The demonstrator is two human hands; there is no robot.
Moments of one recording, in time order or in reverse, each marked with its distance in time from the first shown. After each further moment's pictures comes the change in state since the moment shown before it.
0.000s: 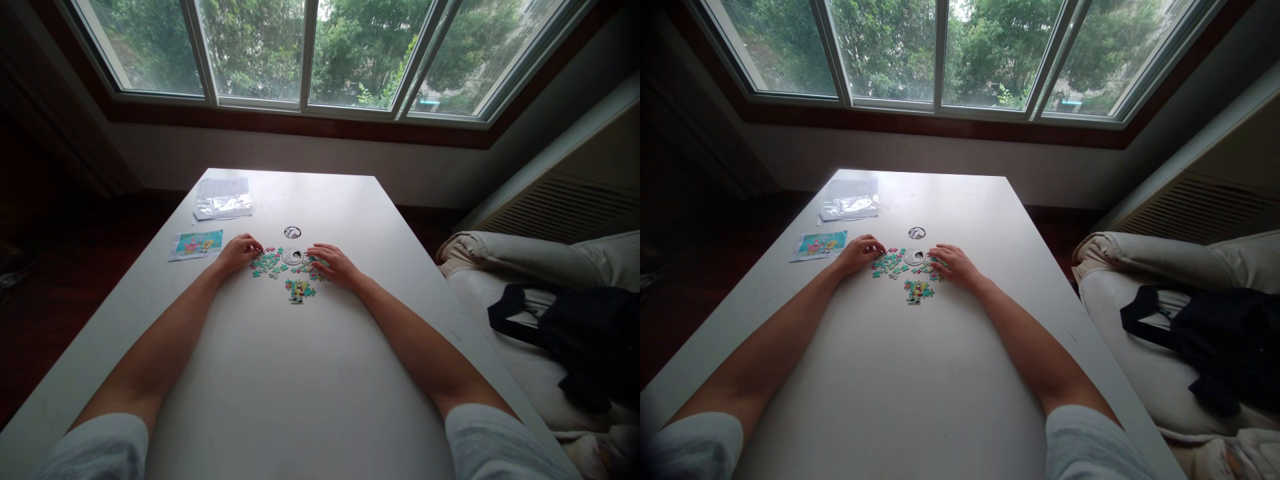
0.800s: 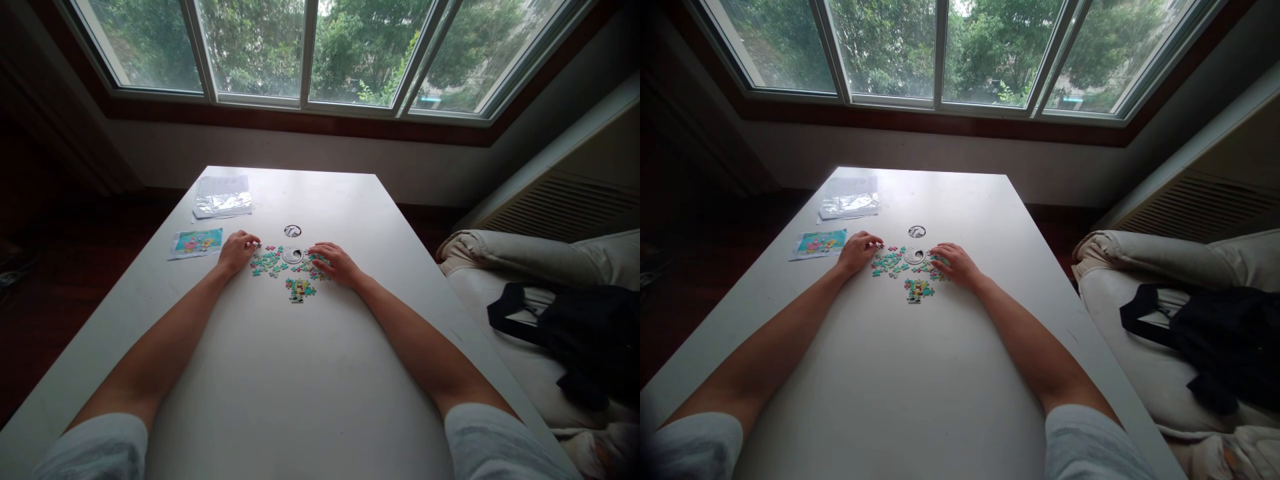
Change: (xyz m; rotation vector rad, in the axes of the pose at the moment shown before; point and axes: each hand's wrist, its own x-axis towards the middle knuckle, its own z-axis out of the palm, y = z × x) left_hand 0.000 -0.001 0.013 0.214 0.169 -0.151; right_hand 0.000 0.001 0.000 0.041 0.051 0.013
